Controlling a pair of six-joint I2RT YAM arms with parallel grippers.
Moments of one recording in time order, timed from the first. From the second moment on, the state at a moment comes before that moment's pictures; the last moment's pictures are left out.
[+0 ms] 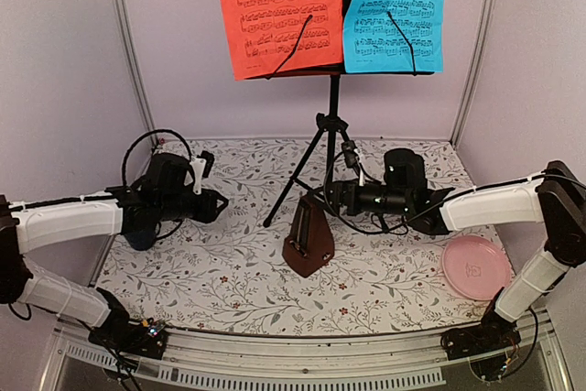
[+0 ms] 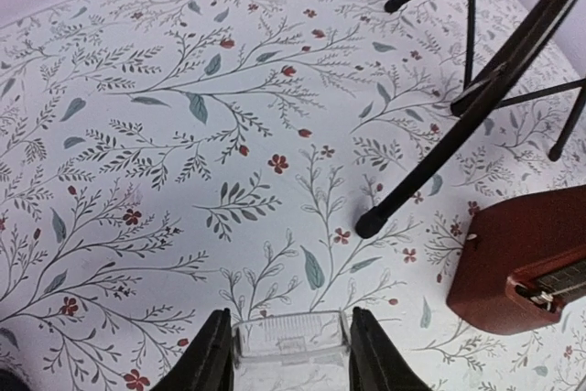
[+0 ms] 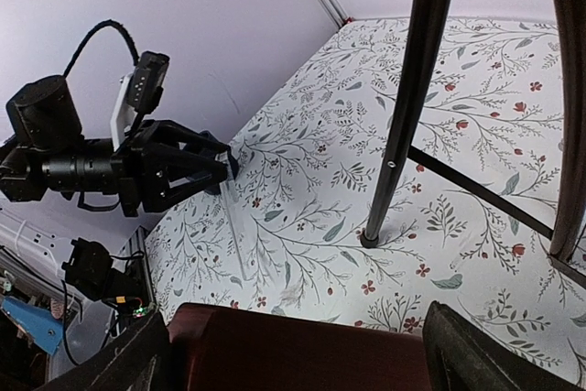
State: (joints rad) left arm -0.60 1.24 0.70 -0.08 -0.07 -0.27; right arm 0.76 1.59 0.83 0.47 -0.36 0.51
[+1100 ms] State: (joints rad) left arm -0.46 1.39 0.67 0.11 0.10 -0.21; right arm 0.77 1.49 0.84 0.32 -0.41 0.45
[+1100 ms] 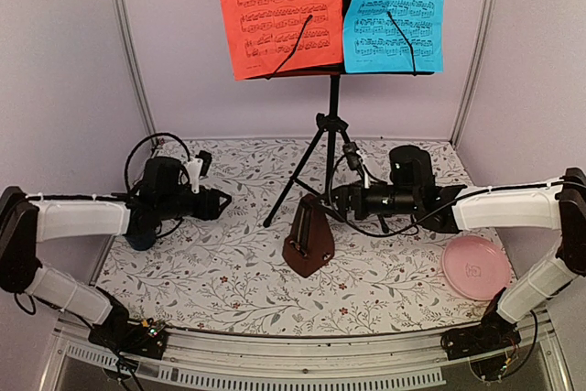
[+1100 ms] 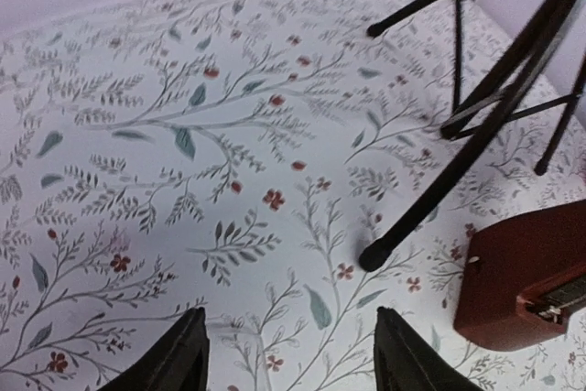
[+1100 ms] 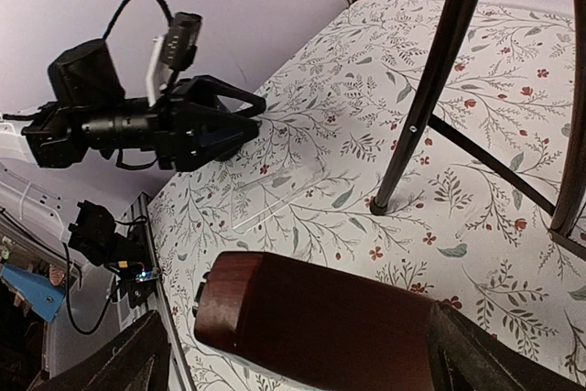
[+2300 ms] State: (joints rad) left arm -1.00 1.61 0.56 0.99 0.06 0.00; right arm 0.80 1.49 0.86 0.31 -0.37 0.41
